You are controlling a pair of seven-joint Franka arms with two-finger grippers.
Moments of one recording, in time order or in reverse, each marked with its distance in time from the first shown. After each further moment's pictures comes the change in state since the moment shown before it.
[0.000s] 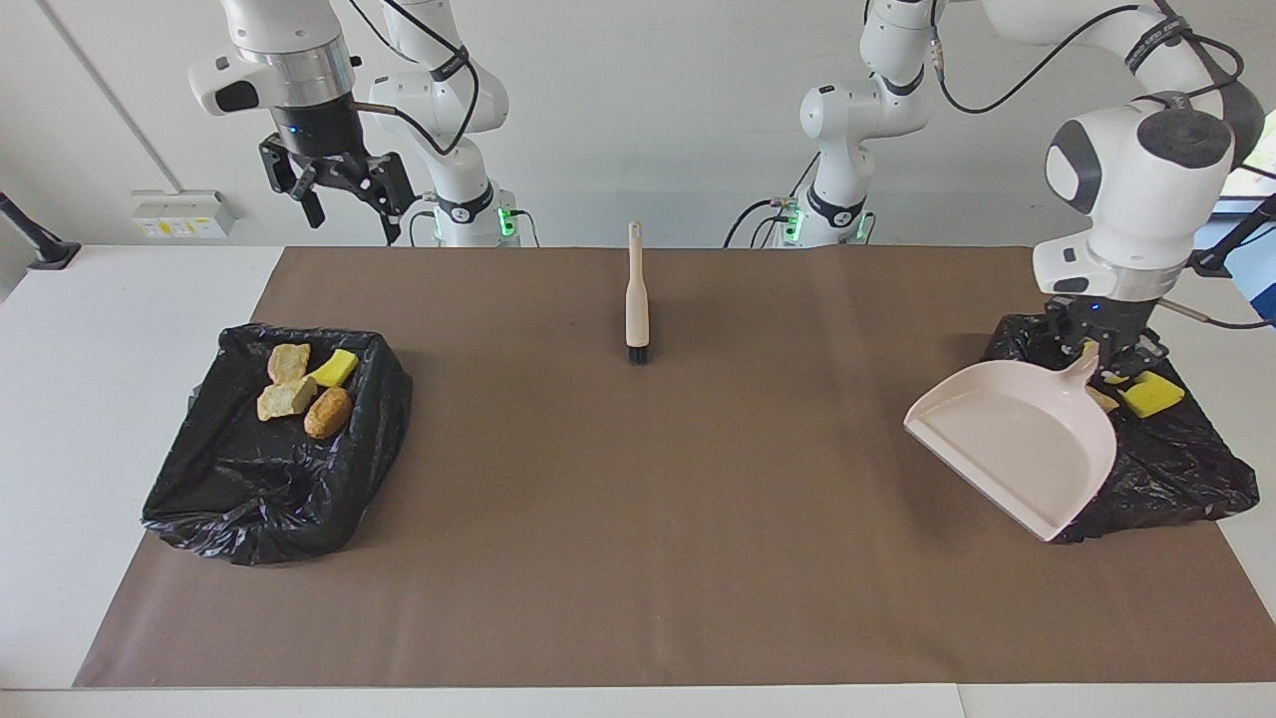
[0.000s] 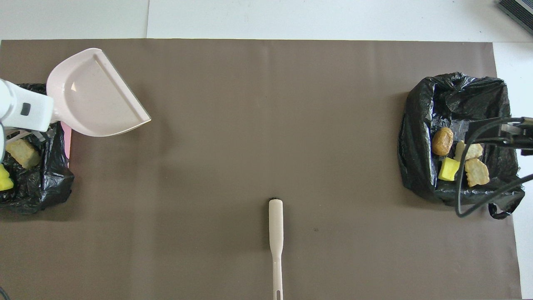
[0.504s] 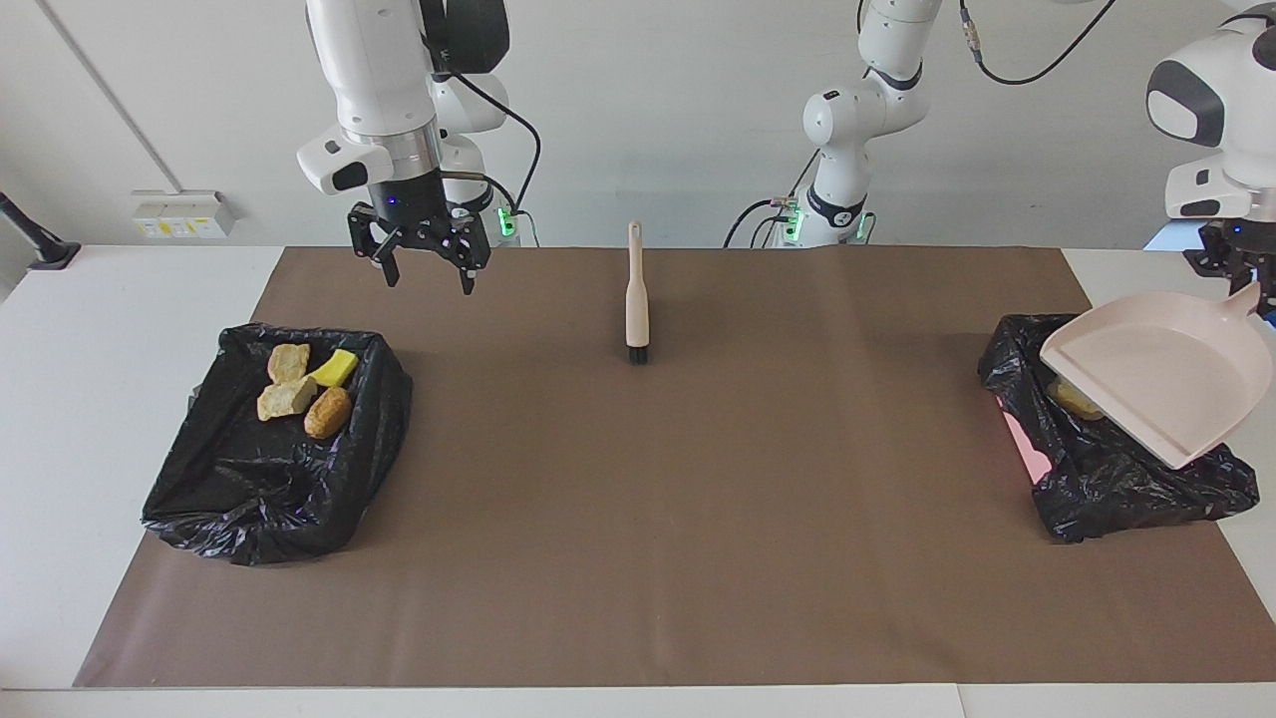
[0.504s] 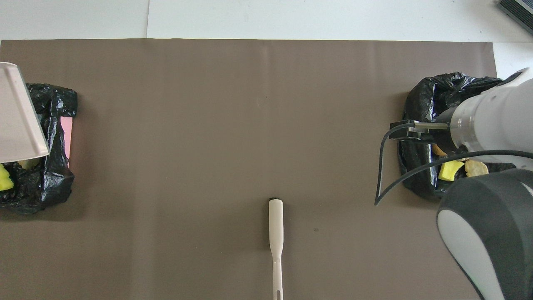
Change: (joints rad) left arm 0.255 -0.104 0.004 0.049 0.160 0.000 0.543; right arm 0.000 0.041 0.147 -0.137 -0.001 0.206 0.092
